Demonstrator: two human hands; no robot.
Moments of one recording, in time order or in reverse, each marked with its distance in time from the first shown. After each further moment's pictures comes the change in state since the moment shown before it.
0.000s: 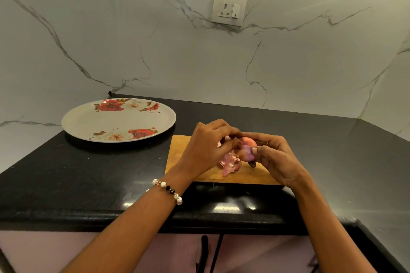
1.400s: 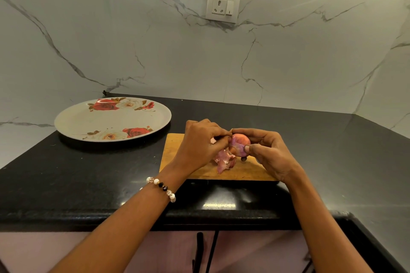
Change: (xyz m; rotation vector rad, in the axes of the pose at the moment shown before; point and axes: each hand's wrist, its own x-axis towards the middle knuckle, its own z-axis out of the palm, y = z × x) left_hand -0.001 -0.008 0.006 -0.043 0.045 -0.038; right_hand 0.004 0.008 -0.009 -0.148 0.040 -0.033
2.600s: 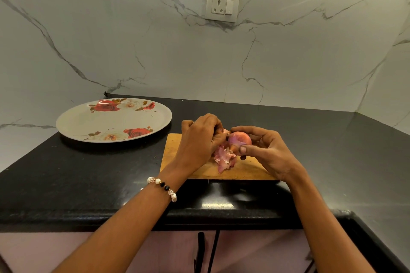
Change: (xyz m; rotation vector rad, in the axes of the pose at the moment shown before) left_hand -0.001 0.000 0.004 0.121 0.032 -0.108; right_hand 0.000 -0.008 0.005 0.069 -0.075 -0.004
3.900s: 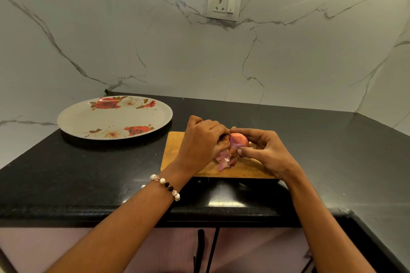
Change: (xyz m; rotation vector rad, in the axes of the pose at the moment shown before) left_hand -0.003 0.005 -0.003 0.147 0.013 0.218; right_hand -0.002 0.001 0.000 -0.204 0.018 0.003
